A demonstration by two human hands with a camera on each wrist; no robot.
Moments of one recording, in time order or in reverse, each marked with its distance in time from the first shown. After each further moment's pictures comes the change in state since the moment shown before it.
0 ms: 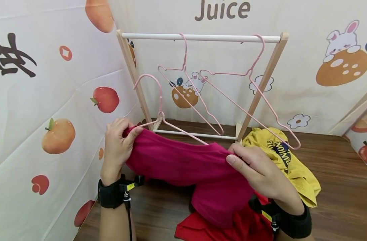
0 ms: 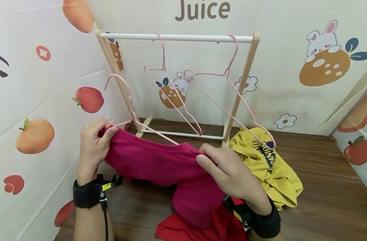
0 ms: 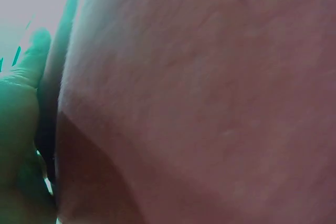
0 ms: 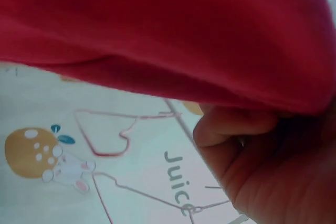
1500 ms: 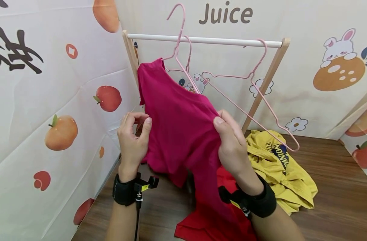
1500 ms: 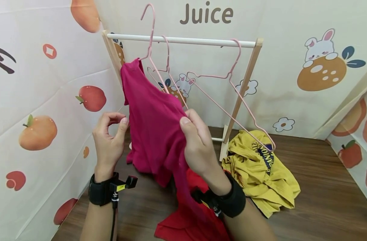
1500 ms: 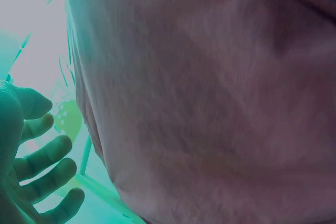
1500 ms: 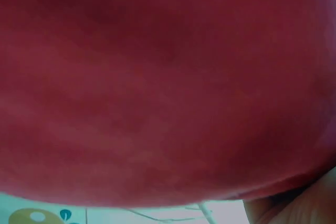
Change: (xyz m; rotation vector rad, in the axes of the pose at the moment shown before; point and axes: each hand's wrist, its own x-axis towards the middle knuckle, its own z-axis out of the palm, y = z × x) left_hand 0.001 0.025 0.029 -0.200 0.212 -0.019; right_hand 0.075 -0.047 0.040 0.528 0.446 0.144
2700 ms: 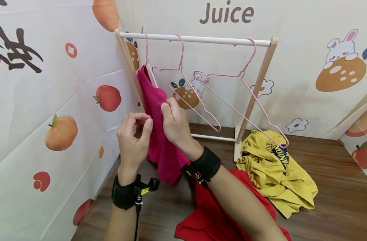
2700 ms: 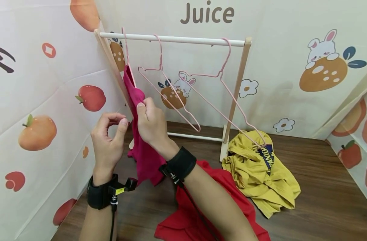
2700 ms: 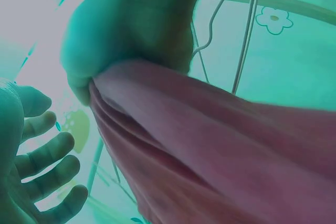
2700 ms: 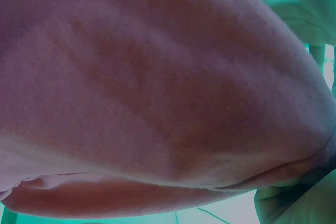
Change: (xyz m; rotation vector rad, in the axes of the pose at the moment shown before) left_hand 0.001 0.012 -0.003 -0.006 -0.025 0.007; right_hand 0.076 0.081 0.101 -0.363 0.013 -0.042
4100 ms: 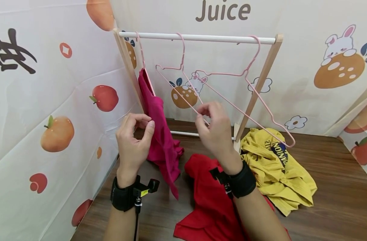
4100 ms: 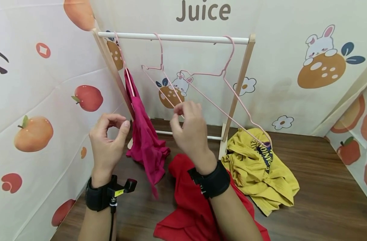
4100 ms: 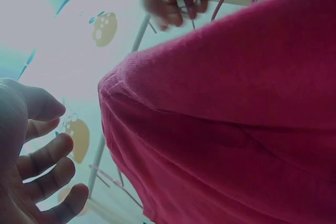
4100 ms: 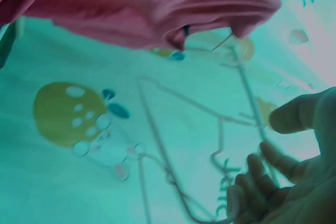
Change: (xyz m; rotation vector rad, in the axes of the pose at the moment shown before) left_hand -0.002 0.007 0.006 -0.002 -0.020 0.045; right_hand -0.033 0.025 -0.096 -0.313 0.179 -0.220
